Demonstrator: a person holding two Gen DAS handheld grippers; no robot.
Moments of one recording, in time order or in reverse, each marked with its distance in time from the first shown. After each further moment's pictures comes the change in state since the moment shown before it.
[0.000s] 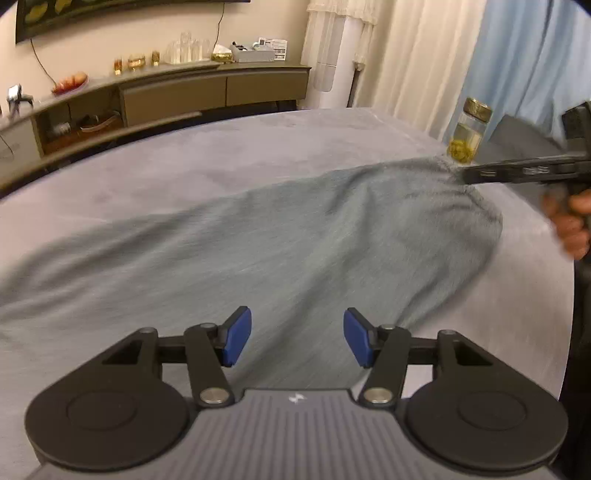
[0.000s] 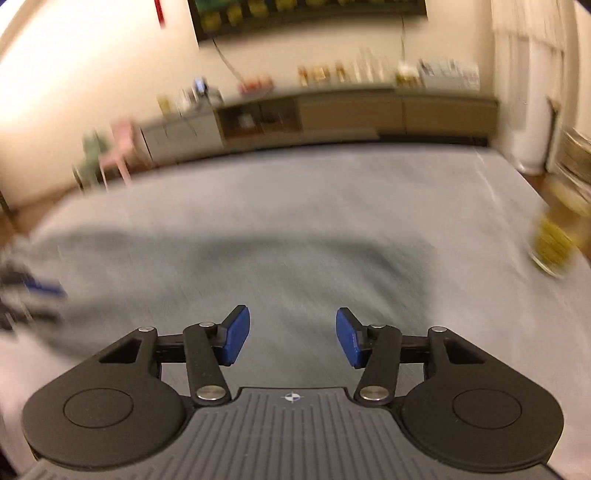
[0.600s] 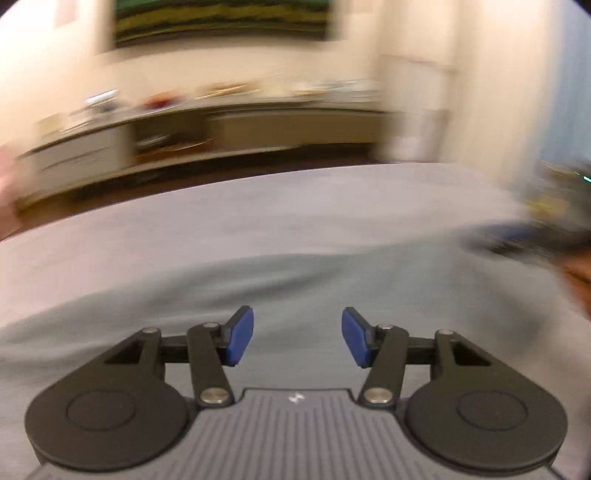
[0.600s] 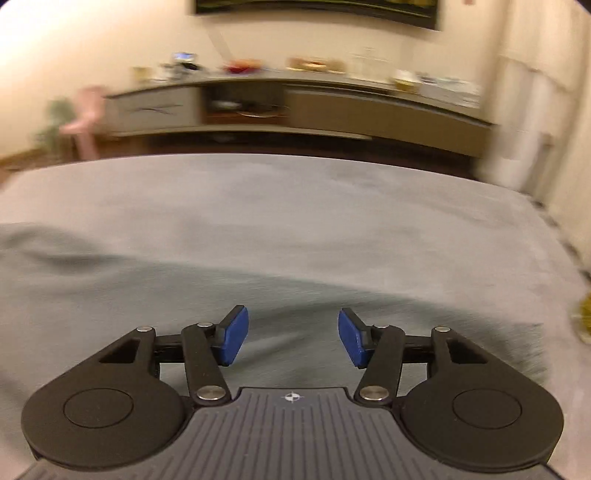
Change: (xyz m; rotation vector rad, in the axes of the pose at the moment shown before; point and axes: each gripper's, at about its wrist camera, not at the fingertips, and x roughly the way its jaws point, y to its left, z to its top) left arm -0.086 0.142 -0.021 -0.201 -0.098 0.332; right arm 0.091 0.103 0.023 -0.120 0.073 -0.136
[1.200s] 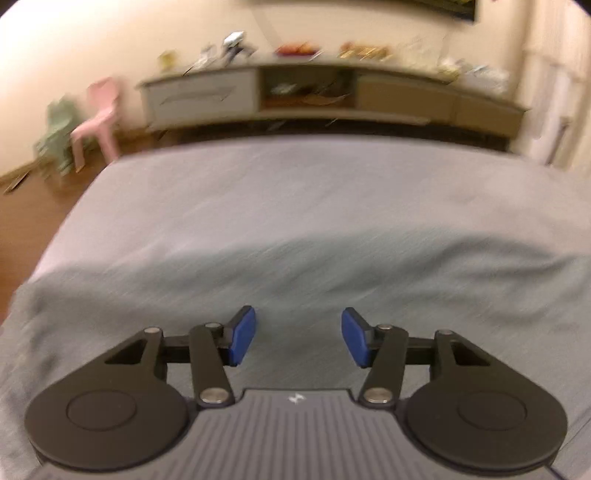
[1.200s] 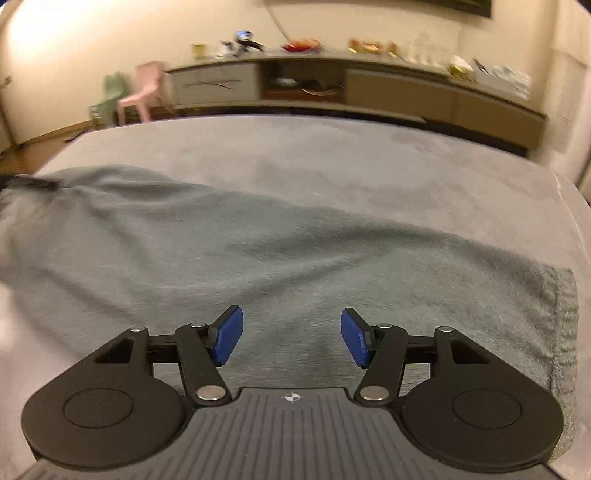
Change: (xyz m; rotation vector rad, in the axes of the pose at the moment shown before) left arm 0.028 0.129 -0.019 -0.181 0.152 0.257; right arm -0.016 -0.020 -0.037 -0.064 0.095 0.080
